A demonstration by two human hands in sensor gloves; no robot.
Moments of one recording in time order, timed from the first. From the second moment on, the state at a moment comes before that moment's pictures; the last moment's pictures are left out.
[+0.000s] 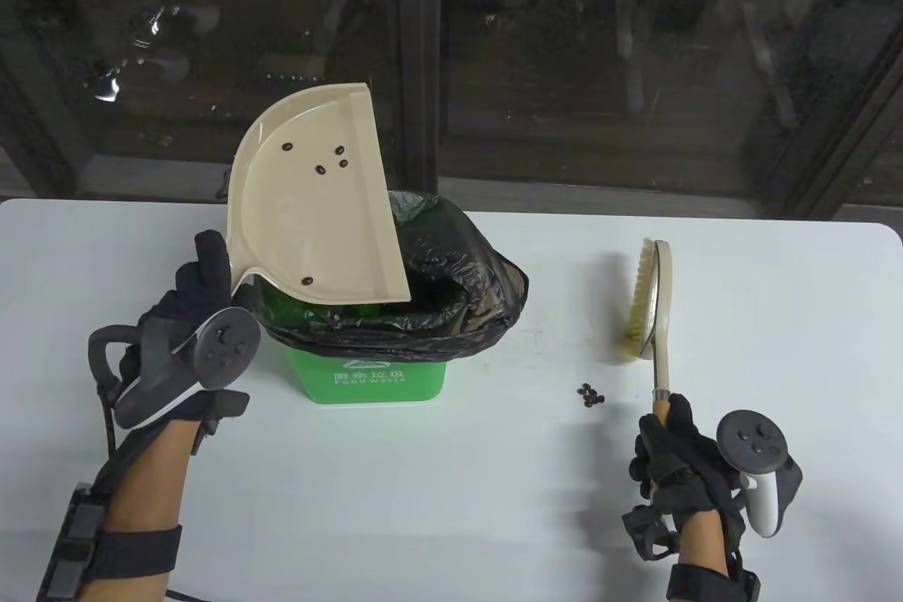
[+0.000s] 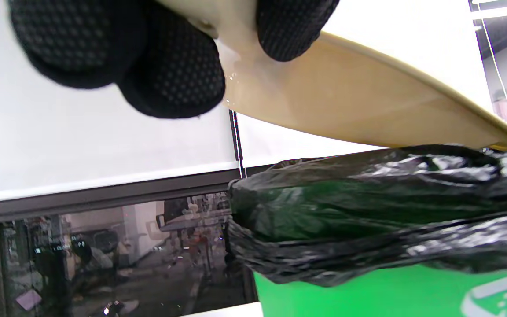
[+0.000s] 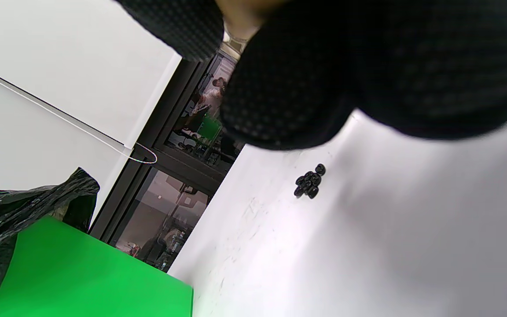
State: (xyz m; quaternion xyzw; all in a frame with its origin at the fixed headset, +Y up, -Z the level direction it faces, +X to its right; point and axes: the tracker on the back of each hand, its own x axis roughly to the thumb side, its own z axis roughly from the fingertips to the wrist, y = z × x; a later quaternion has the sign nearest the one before) left_hand -0.259 -0.509 -0.309 0.18 -0.04 -0.09 0.98; right_hand 0.276 -0.718 -0.292 -0.12 0.01 0.85 0.51
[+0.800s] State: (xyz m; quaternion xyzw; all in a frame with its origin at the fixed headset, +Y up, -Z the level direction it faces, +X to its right) left_hand -0.233 -0.502 -0.294 0.29 -0.06 -0.33 0.90; right_hand 0.274 -0.719 -0.292 -0.11 0.02 0.85 0.51
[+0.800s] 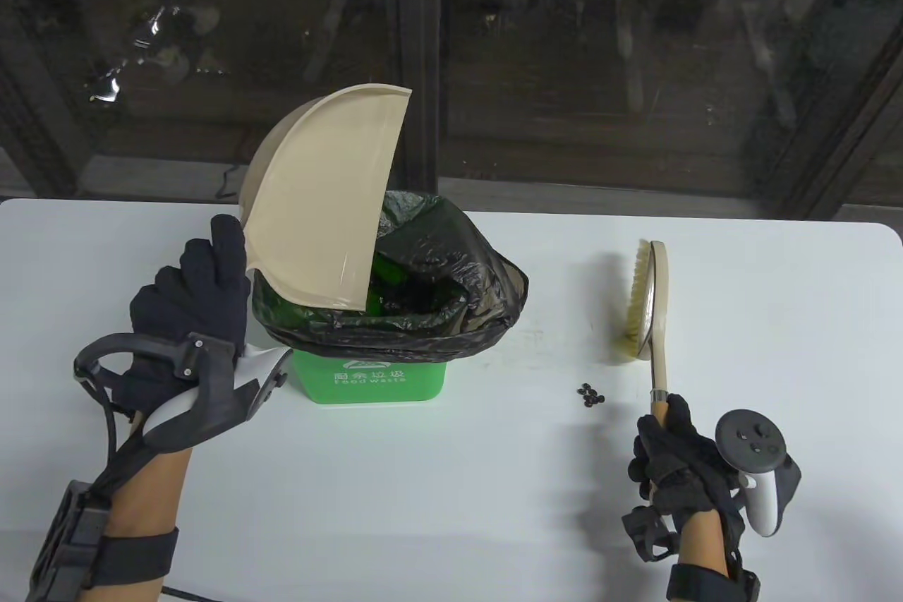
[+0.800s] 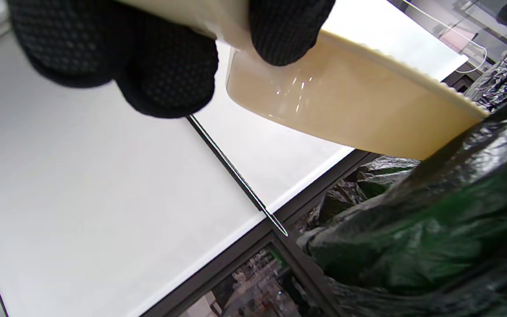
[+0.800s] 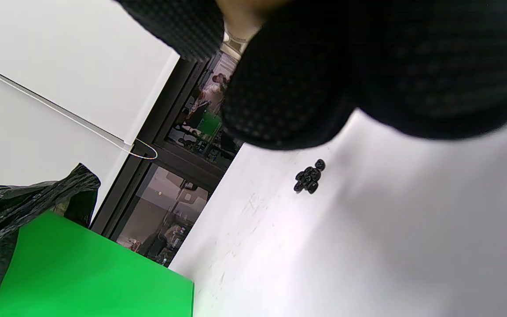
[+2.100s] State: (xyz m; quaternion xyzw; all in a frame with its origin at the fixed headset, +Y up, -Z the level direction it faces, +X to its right) left_hand -0.132 -0.562 -0.286 0.21 -0.23 0.14 0.94; right_hand 0.274 -0.720 -0.293 -0.11 0.03 0.85 0.51
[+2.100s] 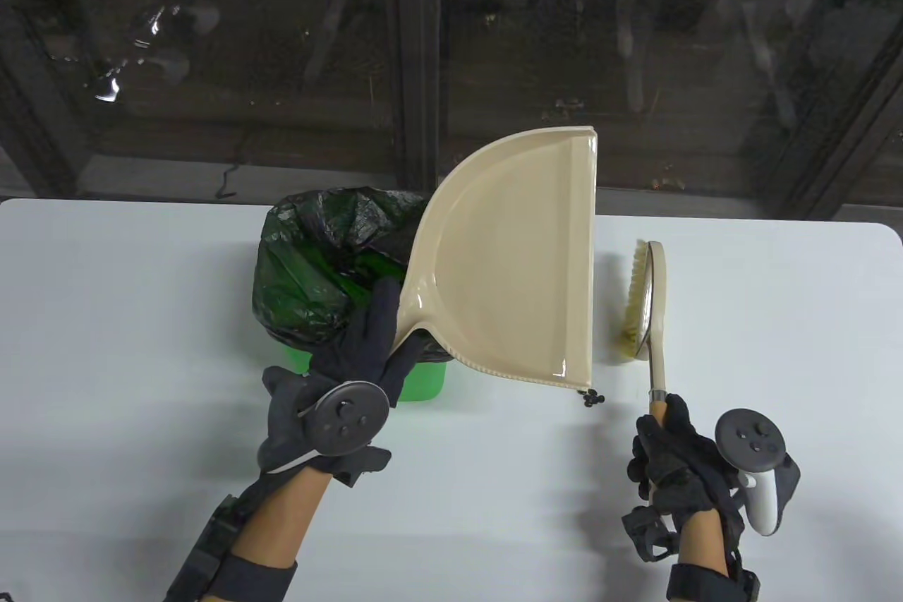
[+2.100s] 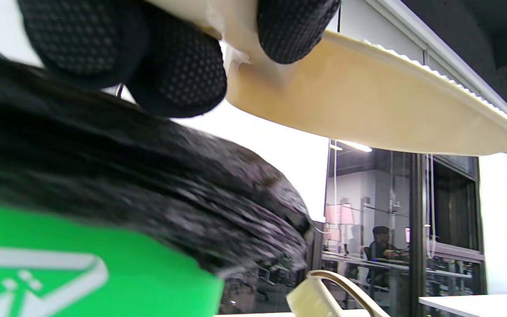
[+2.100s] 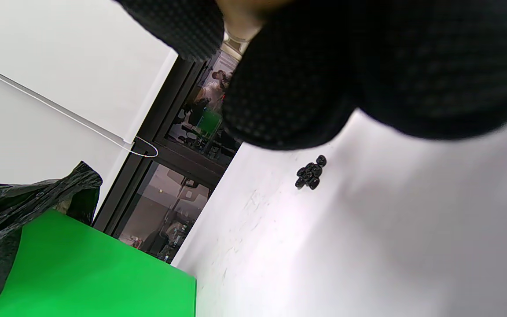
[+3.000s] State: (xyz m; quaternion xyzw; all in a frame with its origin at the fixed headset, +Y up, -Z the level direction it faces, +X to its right) left_hand -0.076 -0.652 -0.278 0.12 -0.28 0.15 0.94; right_hand 0.275 -0.721 -0.293 -0.11 0.03 0.85 0.52
